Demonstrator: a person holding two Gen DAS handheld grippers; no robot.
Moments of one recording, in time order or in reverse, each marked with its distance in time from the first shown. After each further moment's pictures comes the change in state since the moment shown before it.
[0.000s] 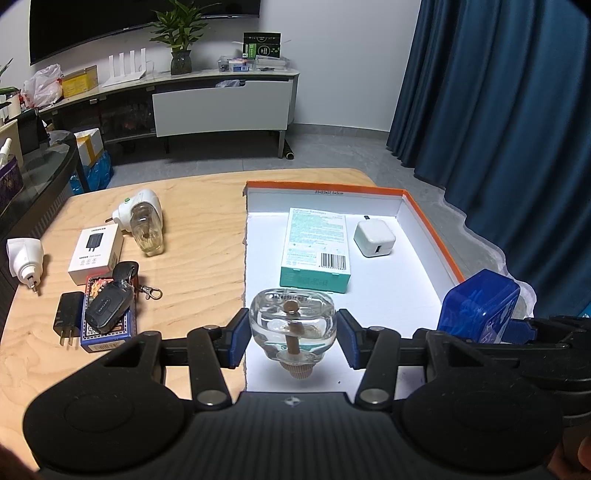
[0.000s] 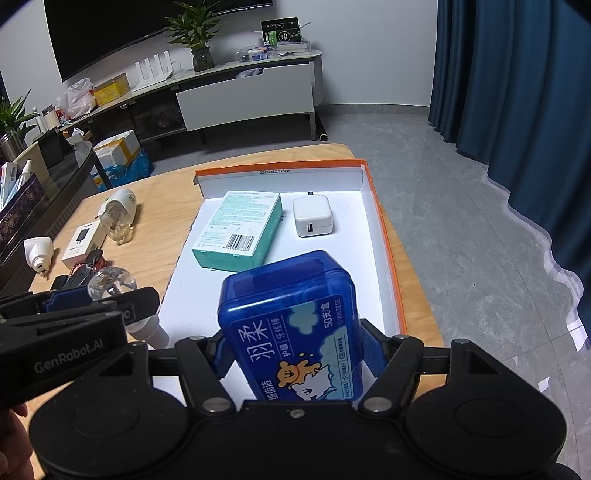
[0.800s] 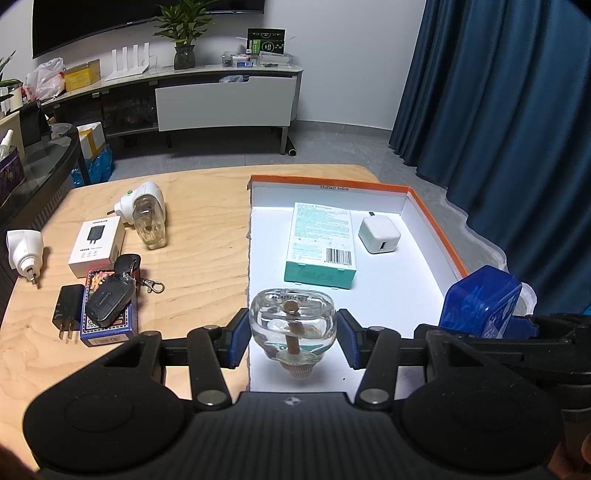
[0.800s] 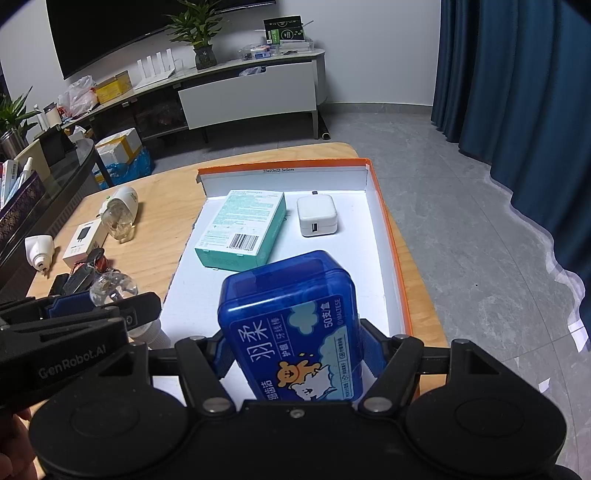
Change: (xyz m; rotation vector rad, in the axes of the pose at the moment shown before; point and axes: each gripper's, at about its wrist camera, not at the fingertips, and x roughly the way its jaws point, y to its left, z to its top) left arm 0.002 0.004 -0.002 -0.014 0.009 0.002; right arm 0.002 0.003 0.002 -0.001 0.006 0.005
